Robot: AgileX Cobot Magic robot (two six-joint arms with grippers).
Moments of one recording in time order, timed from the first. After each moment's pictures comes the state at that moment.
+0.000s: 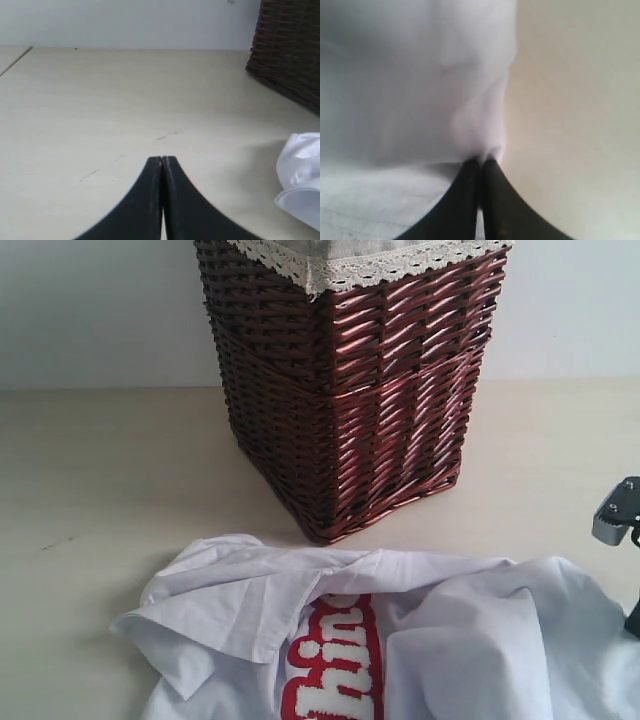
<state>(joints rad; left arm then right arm) -0.06 0.01 0.00 0.12 0.37 -0.17 -0.22 1.78 -0.78 0.27 0.68 -1.19</state>
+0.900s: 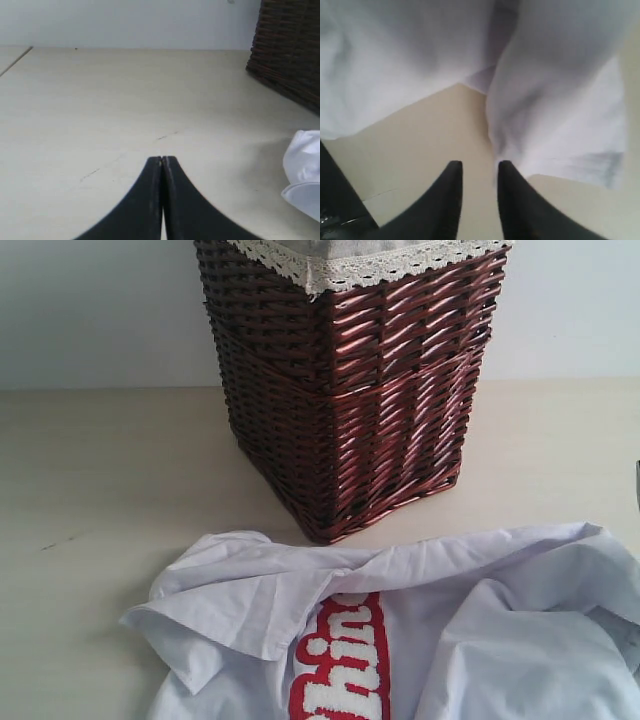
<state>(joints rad) -0.06 0.01 0.00 0.12 0.37 -0.17 -0.22 1.71 -0.97 0.11 1.21 -1.31</state>
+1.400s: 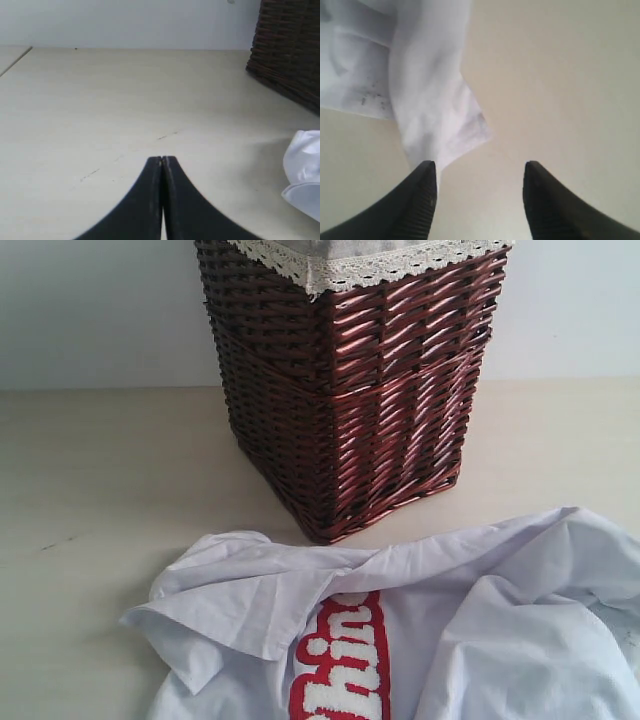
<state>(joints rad) -0.06 0.01 0.00 0.12 0.37 -0.17 -0.29 1.48 -0.88 0.11 0.81 -1.31</state>
